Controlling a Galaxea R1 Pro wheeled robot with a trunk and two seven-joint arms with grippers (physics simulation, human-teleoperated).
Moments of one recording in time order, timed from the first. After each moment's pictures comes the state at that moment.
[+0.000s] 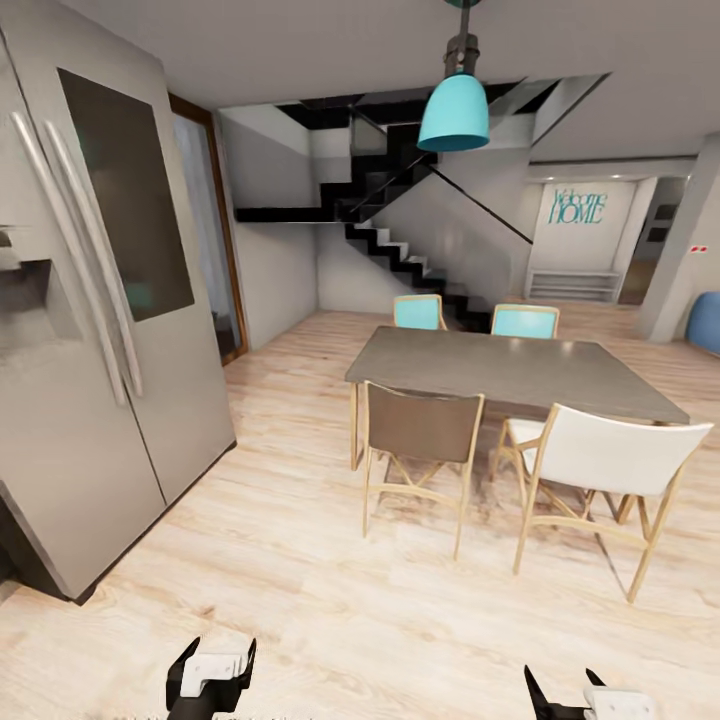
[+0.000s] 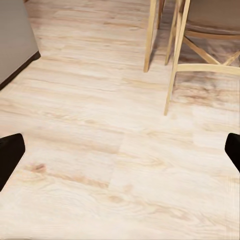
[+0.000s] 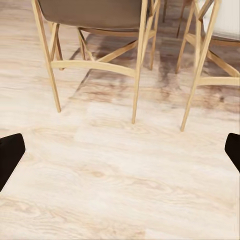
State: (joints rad) left arm 0.06 0.00 -0.01 -1.09 0.00 -0.23 -0.01; right arm 0.15 -0.03 -0.29 -1.16 0.00 -0.24 0.25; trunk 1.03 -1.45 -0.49
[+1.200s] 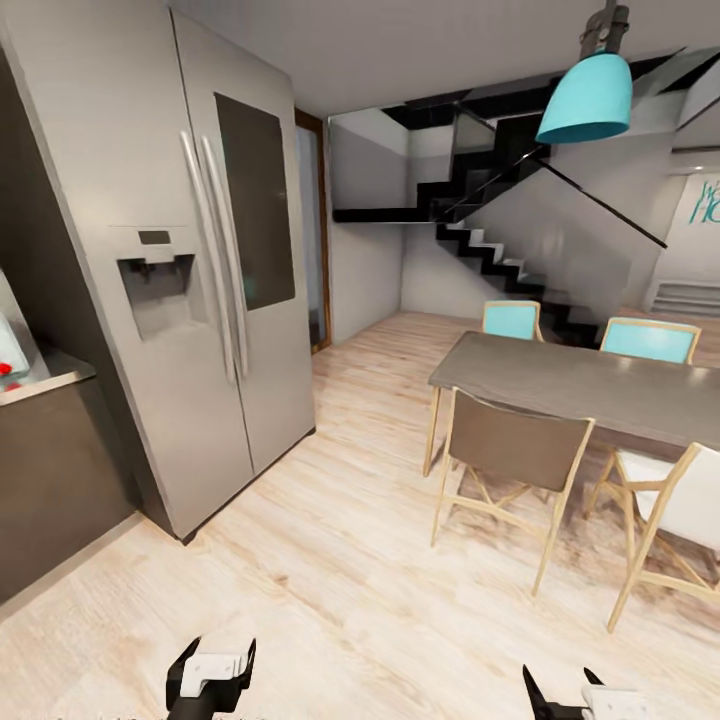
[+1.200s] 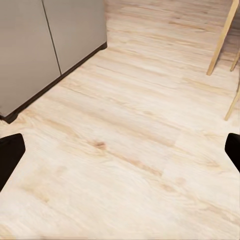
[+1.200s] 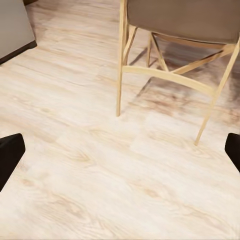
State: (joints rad) left arm 0.06 0.00 -0.01 -1.09 0.00 -0.23 -0.01; right arm 0.15 -0.03 -0.28 -1.16 0.00 -0.24 0.25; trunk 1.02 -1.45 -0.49
